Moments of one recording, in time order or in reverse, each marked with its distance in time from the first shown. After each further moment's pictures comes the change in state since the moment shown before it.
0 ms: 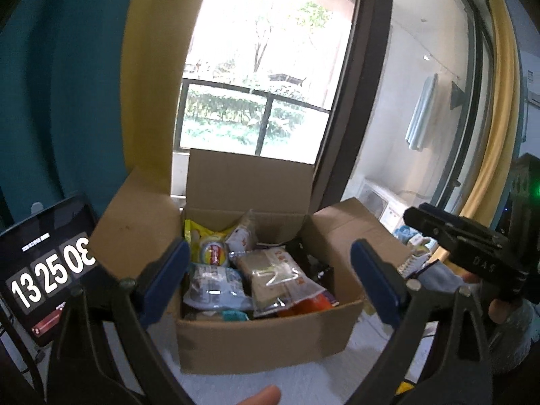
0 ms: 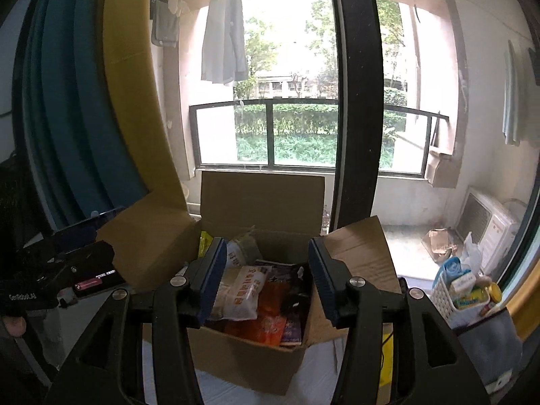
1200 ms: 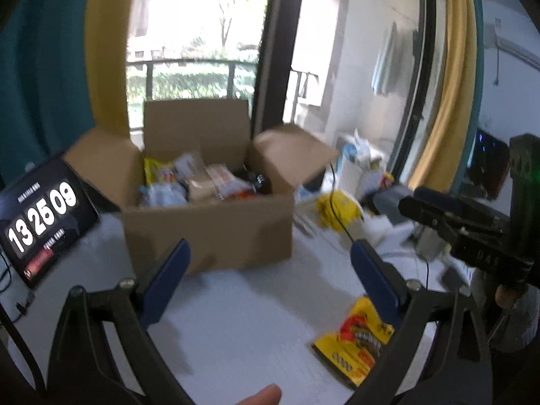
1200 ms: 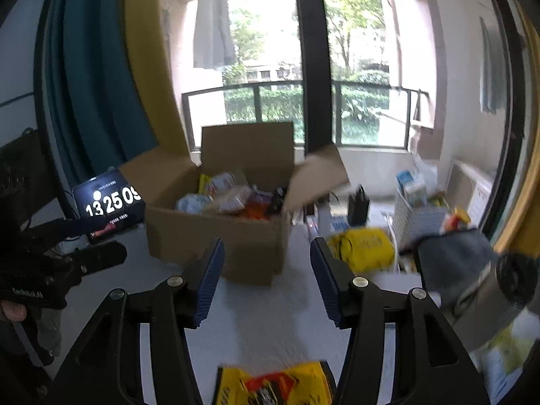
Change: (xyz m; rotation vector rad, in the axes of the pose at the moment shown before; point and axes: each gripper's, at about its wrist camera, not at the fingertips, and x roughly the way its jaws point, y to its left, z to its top) left arm -0.058 -0.087 -0.109 0.146 0.166 -0.070; right arm -0.120 -0.028 -0.117 0.062 0.063 -0.033
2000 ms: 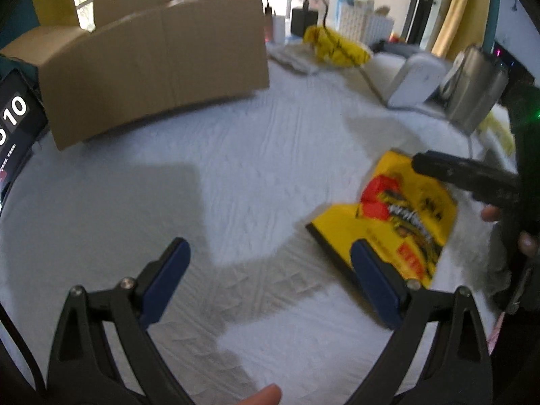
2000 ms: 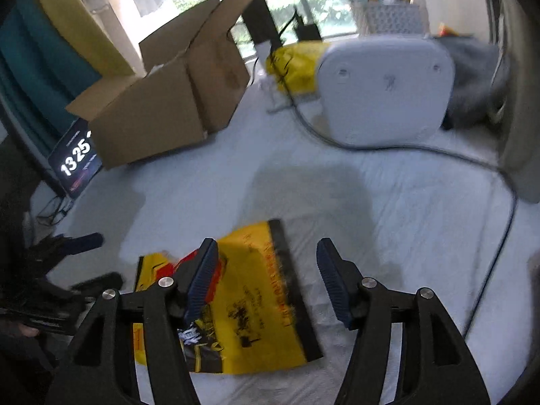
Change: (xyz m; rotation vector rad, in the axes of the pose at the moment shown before) left arm 0.106 -0.046 -0.133 0.089 0.441 0.059; right arm 0.060 -0.087 -0.156 0.287 0.358 0.102
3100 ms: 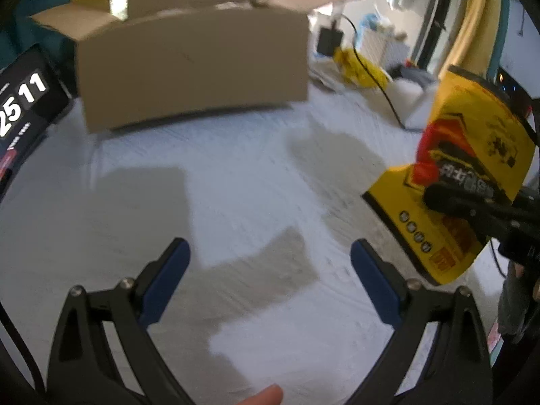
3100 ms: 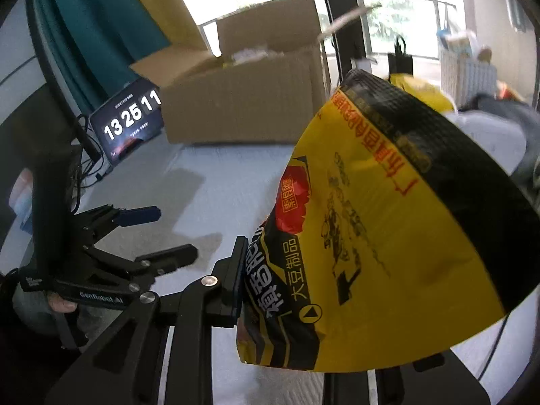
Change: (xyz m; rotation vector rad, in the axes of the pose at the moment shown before) left arm -0.027 0.055 -0.010 -0.089 -0.081 -0.027; right arm -0.011 0.112 0.006 -0.215 -0.012 0.051
